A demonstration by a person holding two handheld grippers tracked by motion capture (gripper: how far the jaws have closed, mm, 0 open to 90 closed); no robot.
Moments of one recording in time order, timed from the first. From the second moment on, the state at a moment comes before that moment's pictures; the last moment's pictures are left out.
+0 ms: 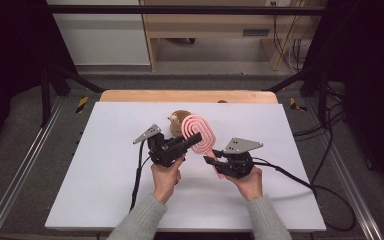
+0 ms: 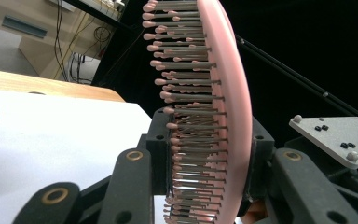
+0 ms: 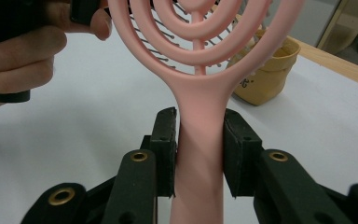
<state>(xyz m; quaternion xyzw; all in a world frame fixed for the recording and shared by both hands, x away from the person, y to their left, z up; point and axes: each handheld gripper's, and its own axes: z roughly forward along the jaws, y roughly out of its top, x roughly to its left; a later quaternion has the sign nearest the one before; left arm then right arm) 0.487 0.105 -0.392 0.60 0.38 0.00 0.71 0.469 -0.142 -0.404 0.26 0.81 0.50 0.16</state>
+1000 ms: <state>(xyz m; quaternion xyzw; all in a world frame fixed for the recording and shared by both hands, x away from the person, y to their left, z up) 0.495 0.134 -0.373 0.61 0.38 0.07 0.69 0.479 -0.165 -0.404 0.32 0.76 0.53 0.19</state>
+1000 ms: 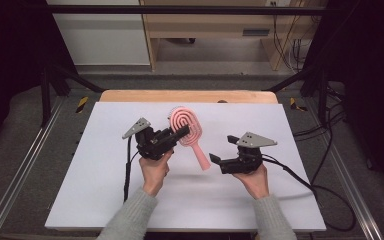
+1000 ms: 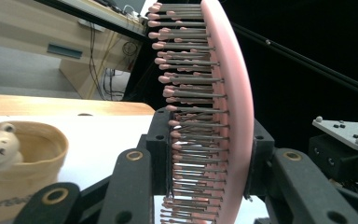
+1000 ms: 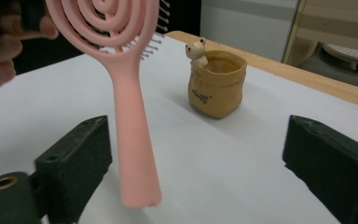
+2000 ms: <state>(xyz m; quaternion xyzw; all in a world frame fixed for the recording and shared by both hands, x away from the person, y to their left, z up) 0.500 0.158 -0.343 0.62 0.37 0.13 0.68 0.481 -0.210 -0.424 0.36 0.76 0.52 0.18</state>
